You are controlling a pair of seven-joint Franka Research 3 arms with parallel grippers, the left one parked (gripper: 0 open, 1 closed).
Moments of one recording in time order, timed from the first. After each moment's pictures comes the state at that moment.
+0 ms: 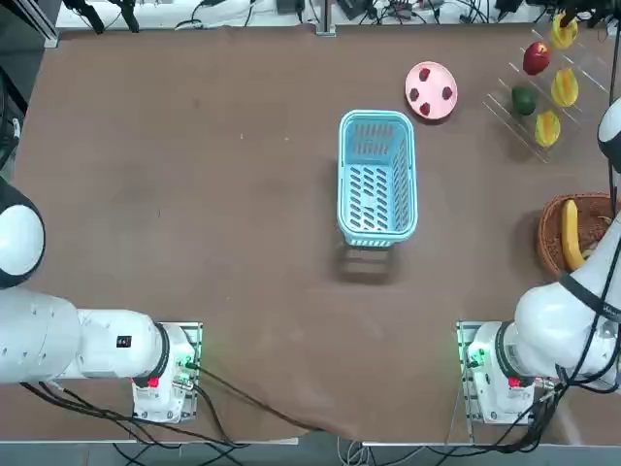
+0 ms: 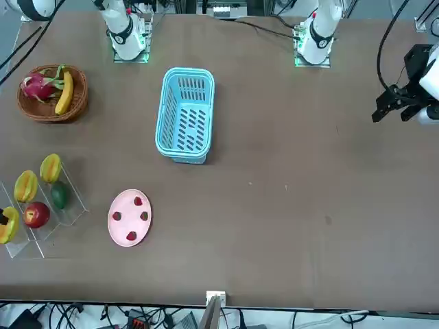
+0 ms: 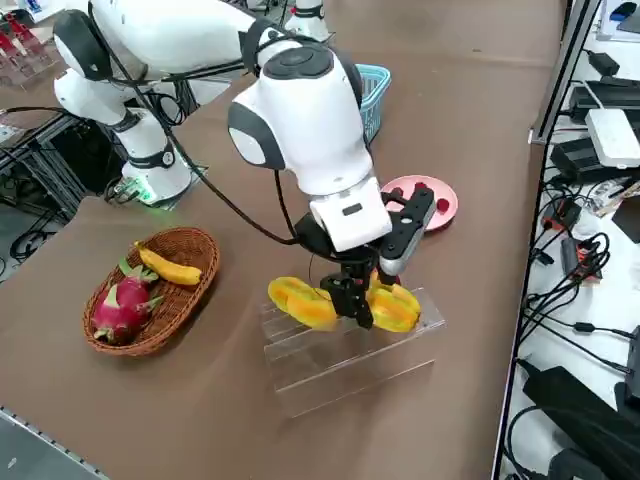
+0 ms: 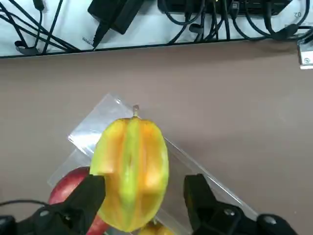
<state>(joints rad) -0.40 0.78 0.03 -1.08 0.00 2.12 -0.27</state>
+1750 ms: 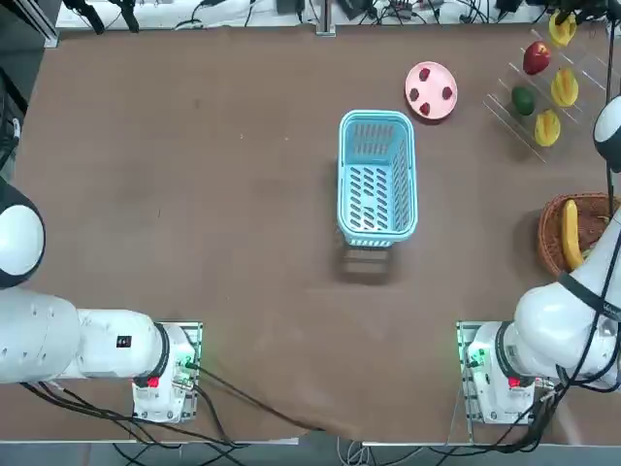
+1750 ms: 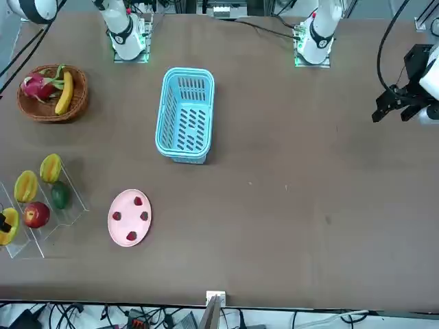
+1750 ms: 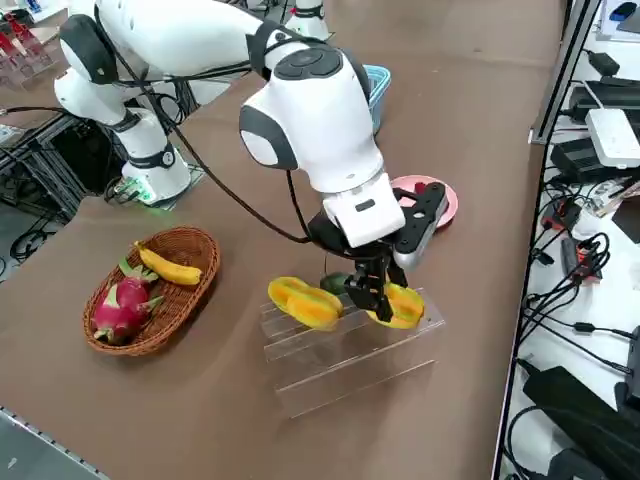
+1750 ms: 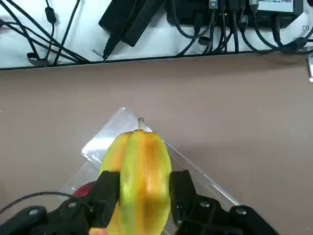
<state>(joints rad) -0.39 0.80 0.05 -1.06 0.01 2.15 -0.27</state>
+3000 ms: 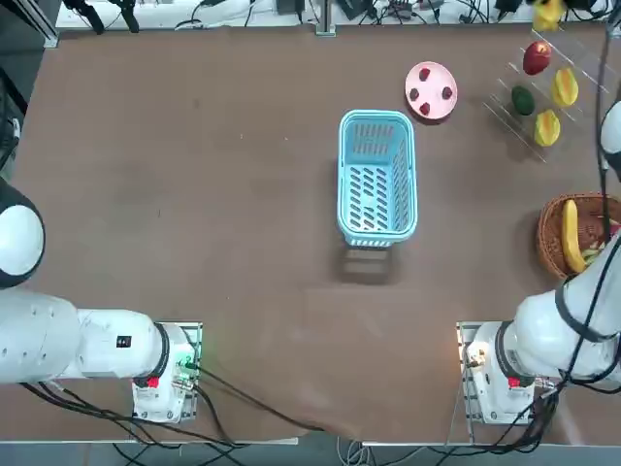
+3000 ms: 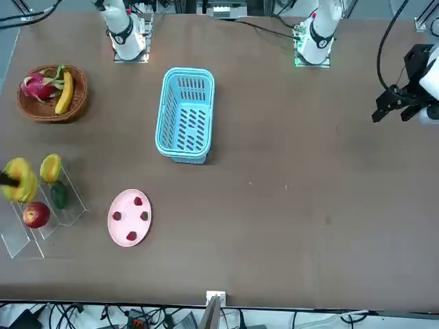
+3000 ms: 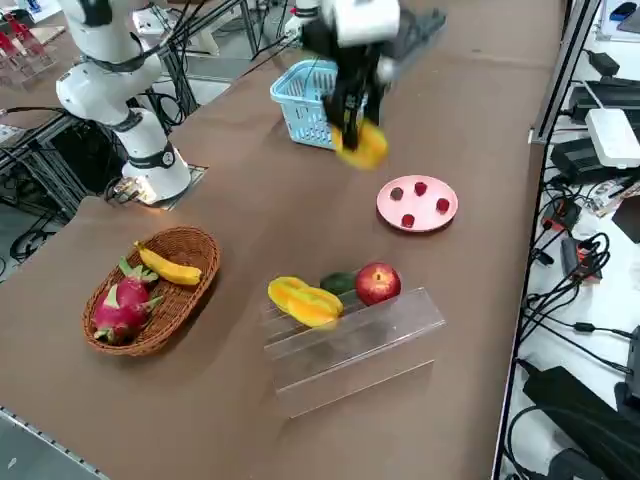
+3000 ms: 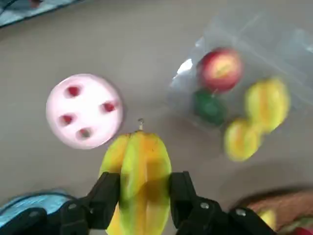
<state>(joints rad) -0.16 0.48 0.08 -1.05 0.04 1.46 0.22</state>
